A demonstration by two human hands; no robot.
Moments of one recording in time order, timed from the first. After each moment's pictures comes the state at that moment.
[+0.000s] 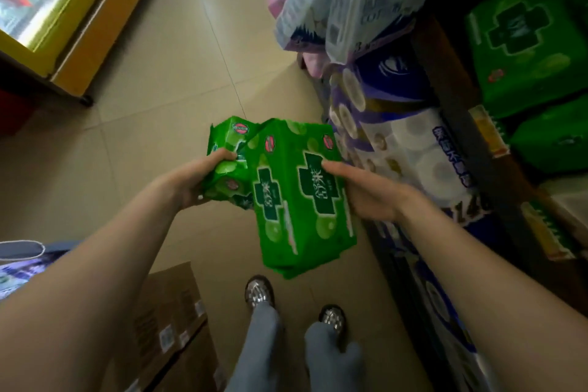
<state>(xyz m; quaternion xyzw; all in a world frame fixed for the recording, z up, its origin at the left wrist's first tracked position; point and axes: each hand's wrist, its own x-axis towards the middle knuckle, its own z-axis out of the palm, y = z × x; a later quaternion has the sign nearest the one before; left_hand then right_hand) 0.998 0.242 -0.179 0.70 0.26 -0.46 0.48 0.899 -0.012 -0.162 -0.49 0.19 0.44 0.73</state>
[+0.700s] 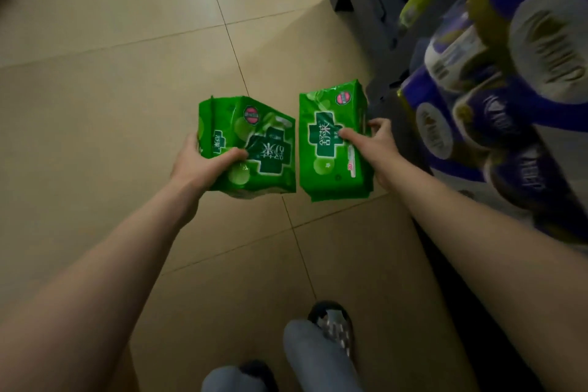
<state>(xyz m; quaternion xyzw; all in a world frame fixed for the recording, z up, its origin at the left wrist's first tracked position) 1.087 0.253 -0.578 0.76 0.19 -0.28 0.56 1.058 -0.013 -0.598 -0.72 0.41 0.12 0.55</state>
